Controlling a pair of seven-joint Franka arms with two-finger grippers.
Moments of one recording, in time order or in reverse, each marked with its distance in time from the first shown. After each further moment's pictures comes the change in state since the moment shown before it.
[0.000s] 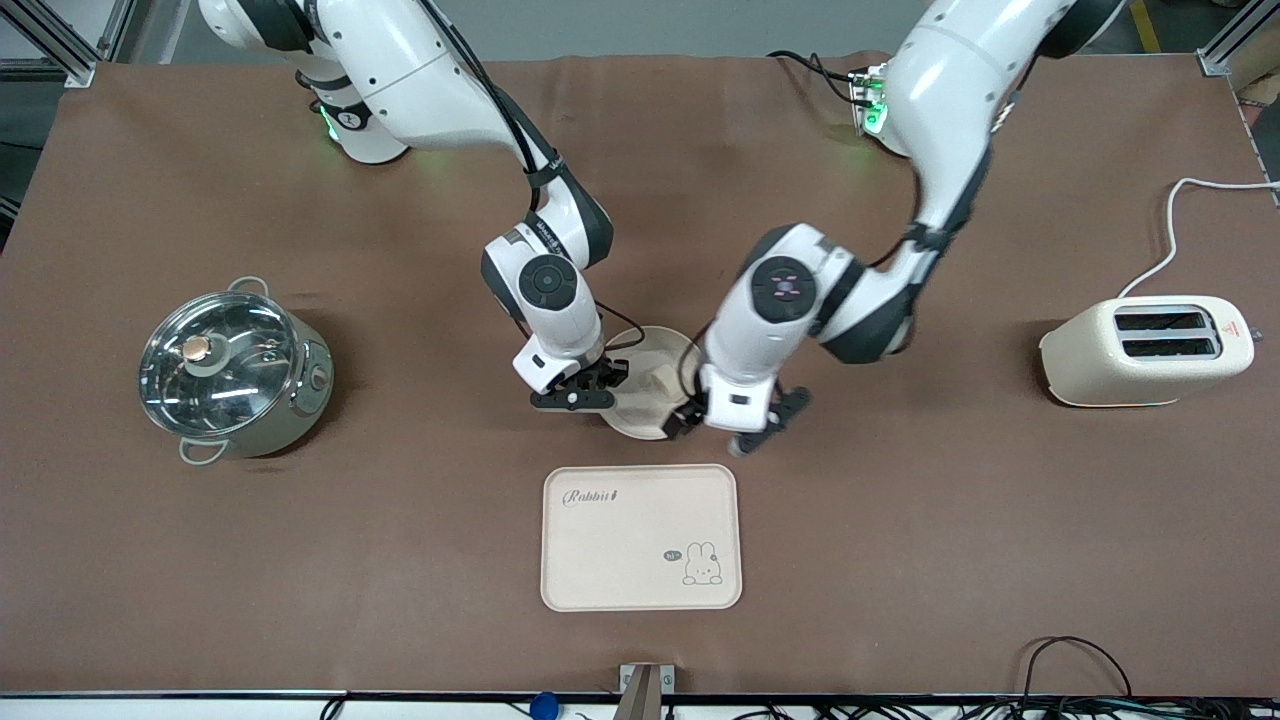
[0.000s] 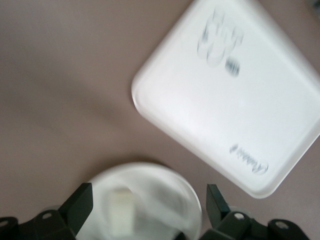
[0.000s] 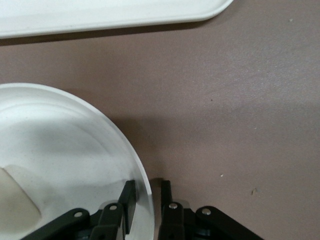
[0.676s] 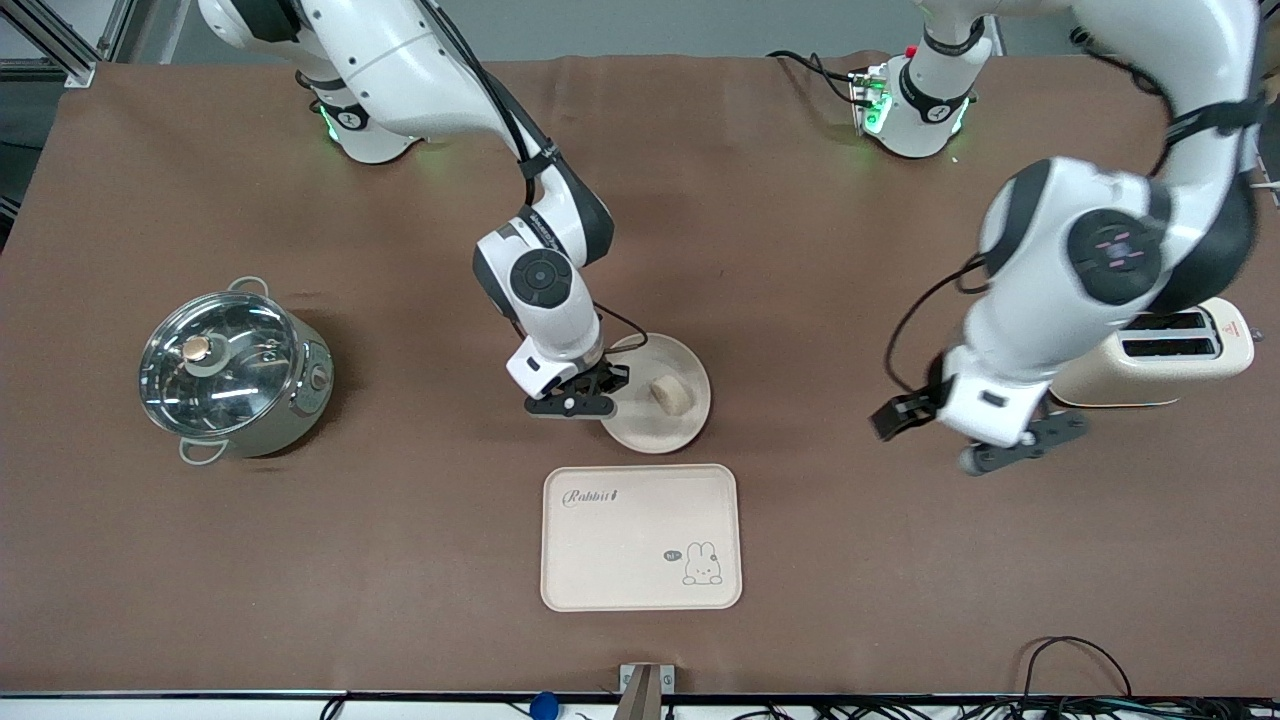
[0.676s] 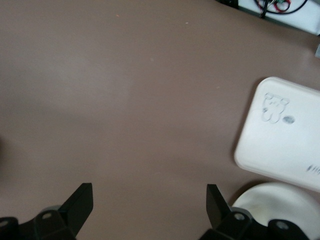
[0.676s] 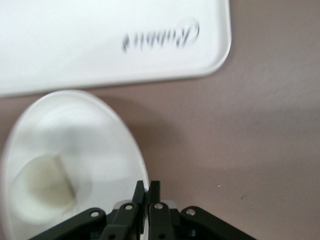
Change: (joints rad) left arm 0.306 -0.285 0.002 0.001 0.001 -0.392 0.678; right arm -0.034 -0.056 -0.009 0.137 0.019 -0.150 0.000
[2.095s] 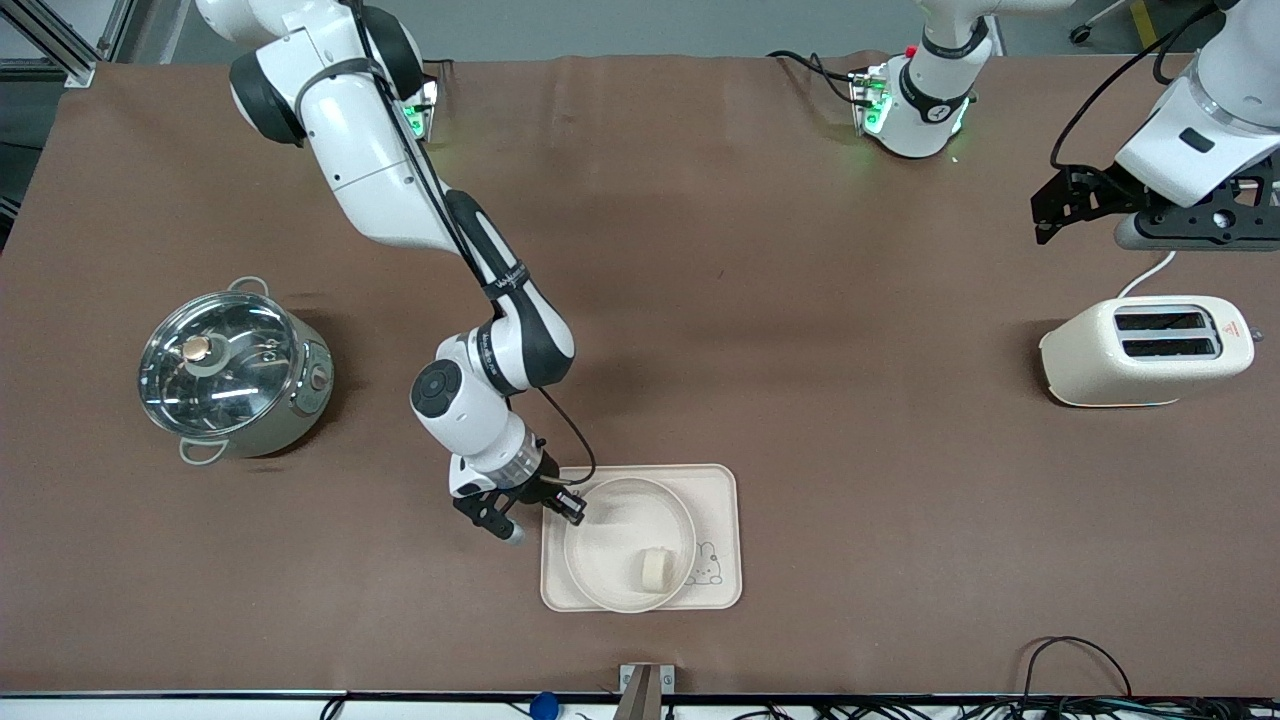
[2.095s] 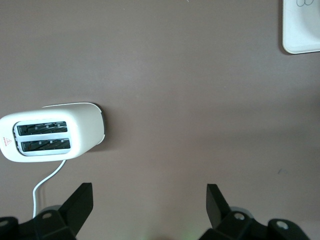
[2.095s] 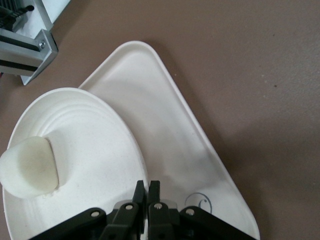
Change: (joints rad) left arm -0.054 -0.442 0.199 -0.206 -0.062 -0.314 0.496; right arm -0.163 0.355 0.003 0.325 0.372 0.326 0.023
